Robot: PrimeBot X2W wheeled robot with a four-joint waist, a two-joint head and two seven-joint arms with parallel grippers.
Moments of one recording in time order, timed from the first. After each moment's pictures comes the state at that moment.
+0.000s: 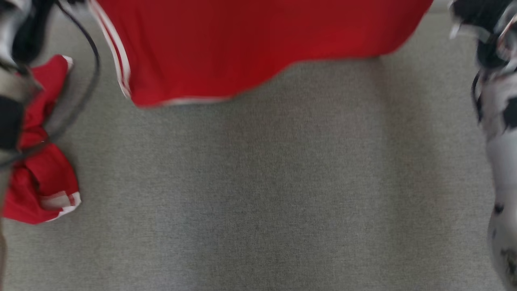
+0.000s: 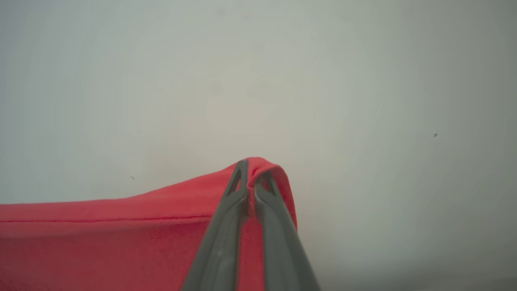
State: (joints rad) left arm -1.22 0.39 -0.38 0.46 -0.65 -0.13 0.04; right arm -1.08 -0.32 0.05 0.62 0.47 0.13 0.01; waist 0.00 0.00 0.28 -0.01
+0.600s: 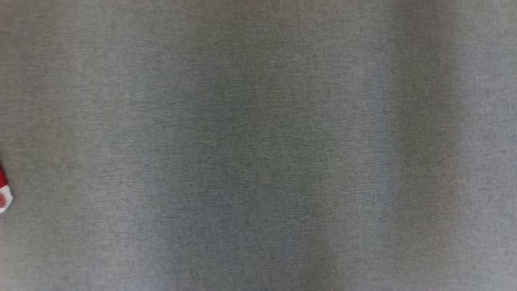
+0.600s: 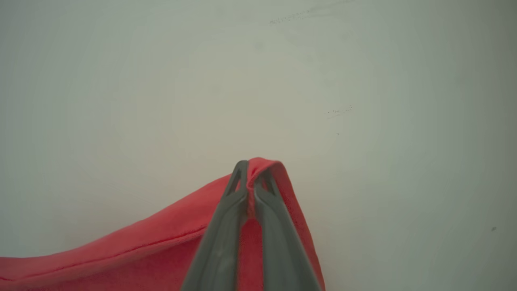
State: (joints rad) left arm -1.99 0.39 -0.56 0.81 -0.65 -0.13 -0.07; right arm -1.91 -0.25 0.02 0.91 0.38 0.13 0.05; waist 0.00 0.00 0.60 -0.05
